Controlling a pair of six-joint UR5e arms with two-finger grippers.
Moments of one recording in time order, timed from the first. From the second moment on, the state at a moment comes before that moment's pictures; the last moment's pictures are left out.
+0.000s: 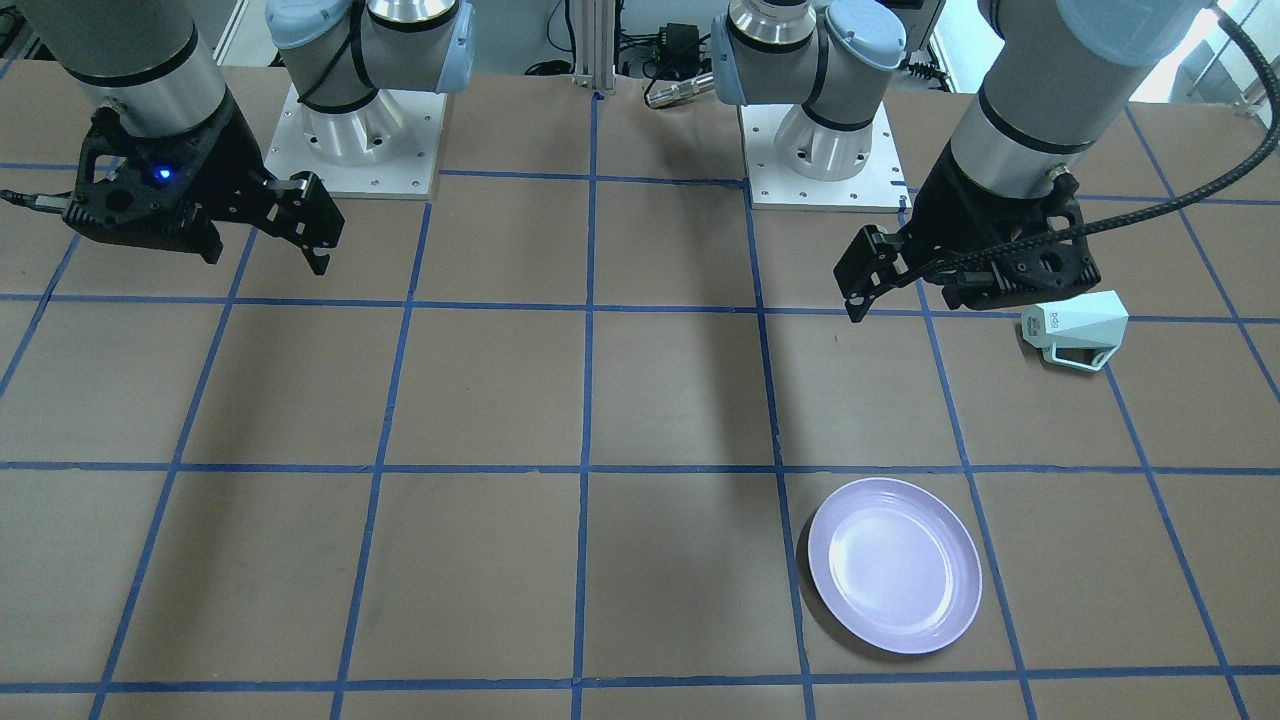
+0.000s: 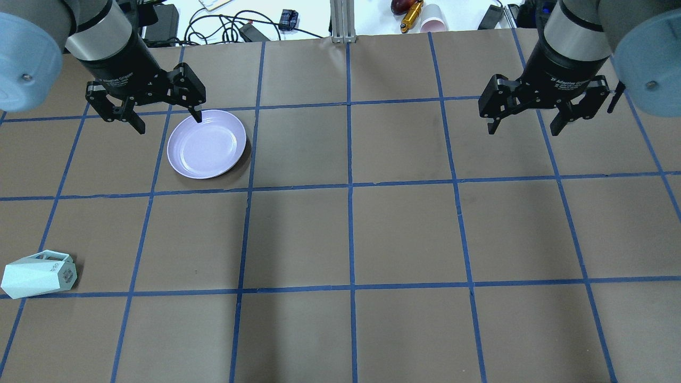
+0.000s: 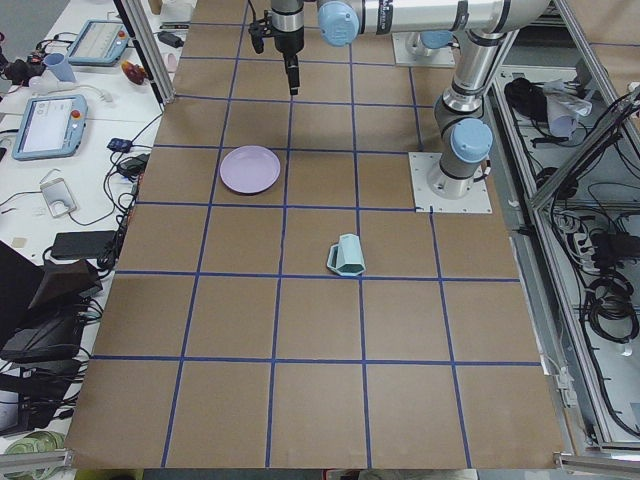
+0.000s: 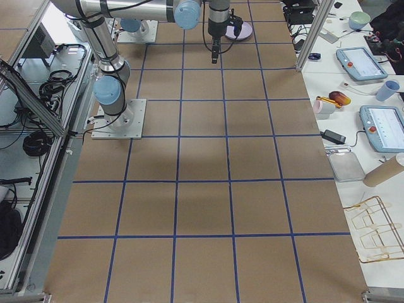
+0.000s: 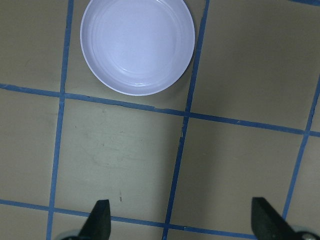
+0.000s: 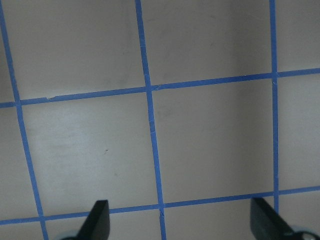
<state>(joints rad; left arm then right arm) -1.50 -1.63 -1.55 -1.54 1.56 -0.10 1.52 -1.59 1.63 -1.60 -1.59 0.04</state>
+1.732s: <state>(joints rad) -1.51 -1.62 -1.59 -1.53 1.55 -0.10 1.52 -1.59 1.63 -1.60 -1.59 0.04</state>
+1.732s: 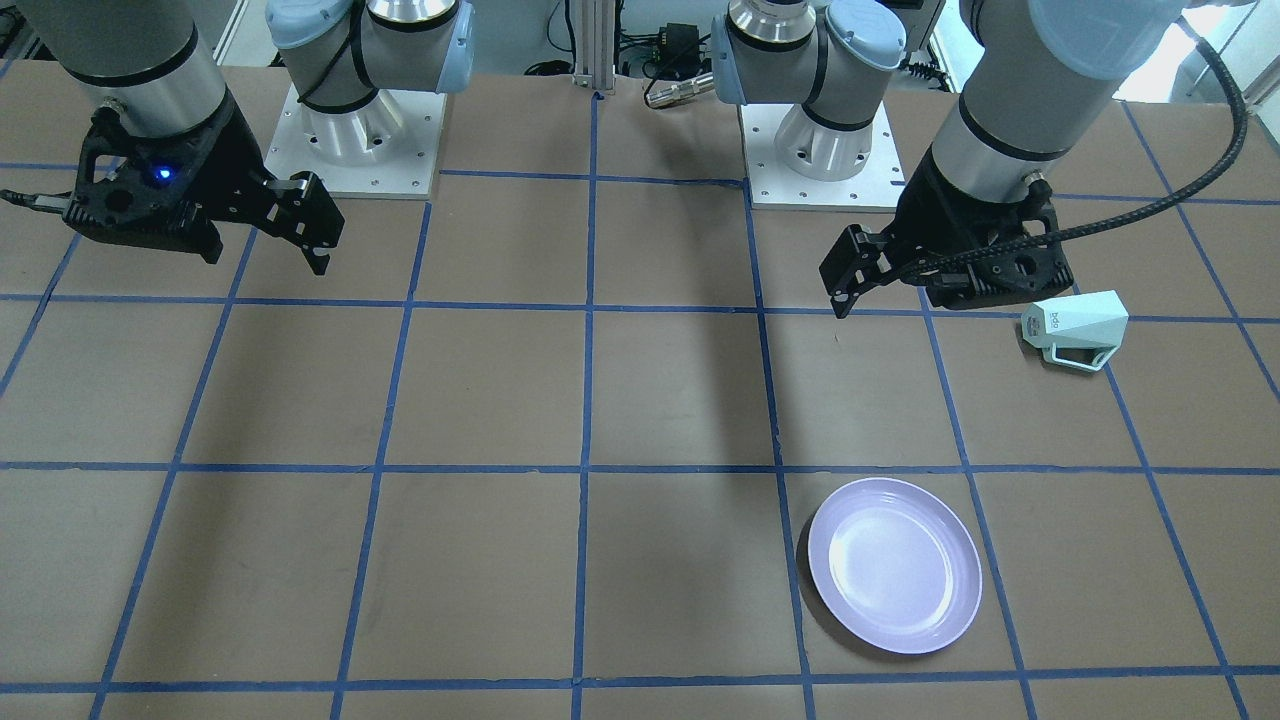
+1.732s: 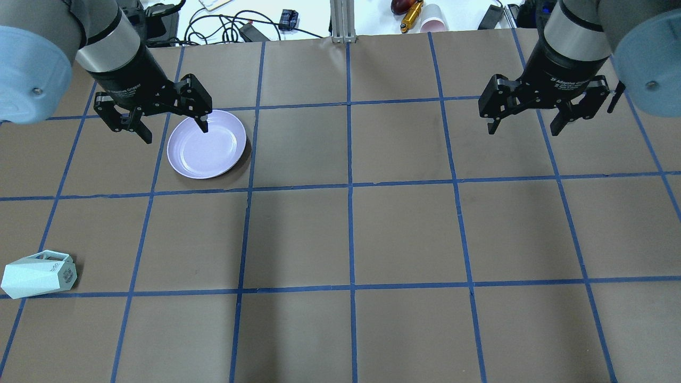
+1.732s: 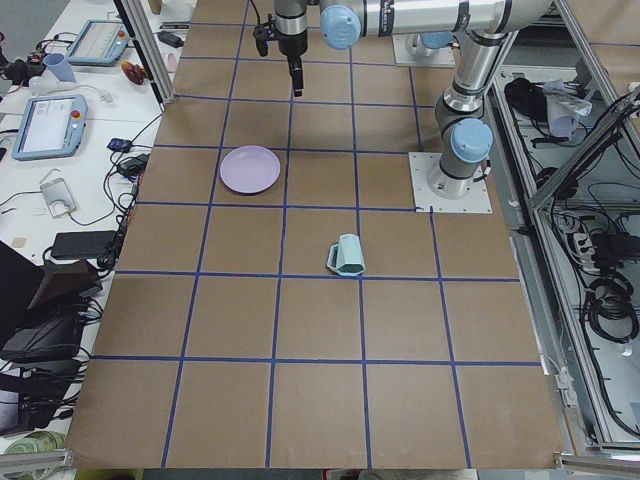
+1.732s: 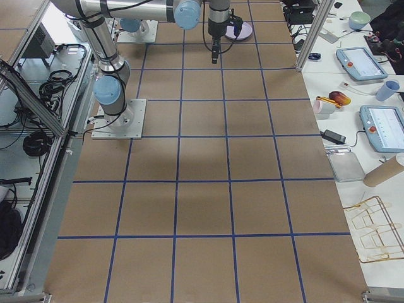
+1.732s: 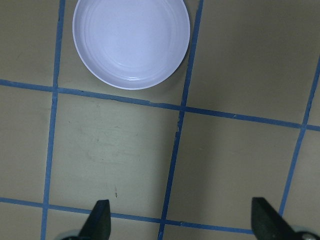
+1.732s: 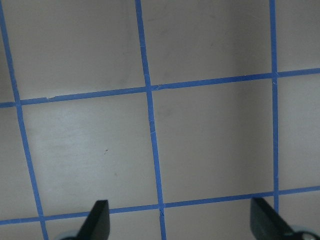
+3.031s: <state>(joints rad) -1.18 -1.62 -1.58 -1.52 1.54 0.18 1.52 -1.59 1.63 -1.60 -1.59 0.04</state>
